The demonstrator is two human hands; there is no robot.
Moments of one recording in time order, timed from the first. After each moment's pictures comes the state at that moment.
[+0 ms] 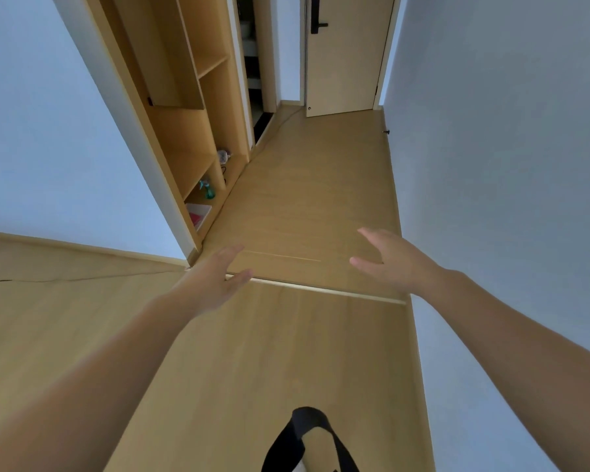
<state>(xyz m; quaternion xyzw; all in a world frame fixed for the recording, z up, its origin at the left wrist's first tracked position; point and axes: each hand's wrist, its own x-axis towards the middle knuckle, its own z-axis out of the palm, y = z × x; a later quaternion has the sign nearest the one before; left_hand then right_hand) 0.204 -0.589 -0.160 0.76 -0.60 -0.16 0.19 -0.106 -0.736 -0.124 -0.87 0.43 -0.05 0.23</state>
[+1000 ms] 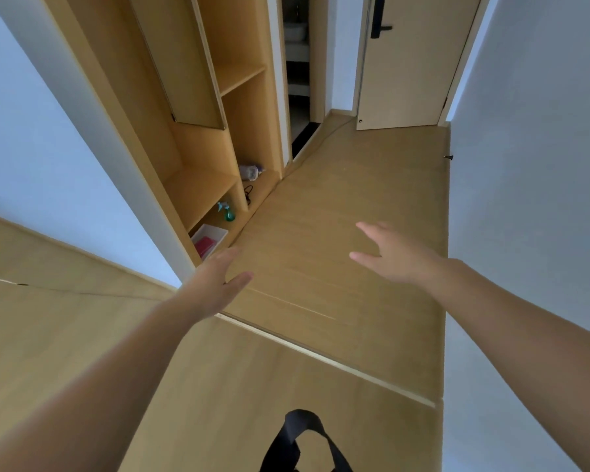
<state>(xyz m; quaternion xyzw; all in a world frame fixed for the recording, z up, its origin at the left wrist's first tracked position) 0.249 -0.944 -0.158 0.84 -0.48 -0.14 0.20 -0.007 -1.154 -0.107 -0.91 0.35 0.01 0.23</state>
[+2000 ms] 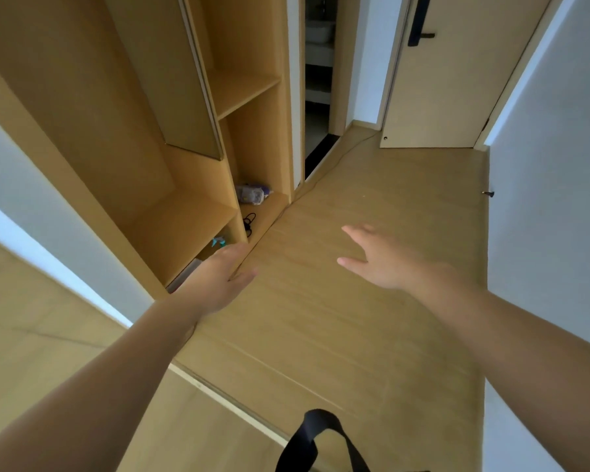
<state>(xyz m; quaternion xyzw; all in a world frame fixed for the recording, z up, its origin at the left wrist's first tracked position) 0.478 -1.266 -0.151 0.85 -0.47 -0.14 0.21 0.263 -1.478 -0.117 -0.94 0.28 0.02 0.18</state>
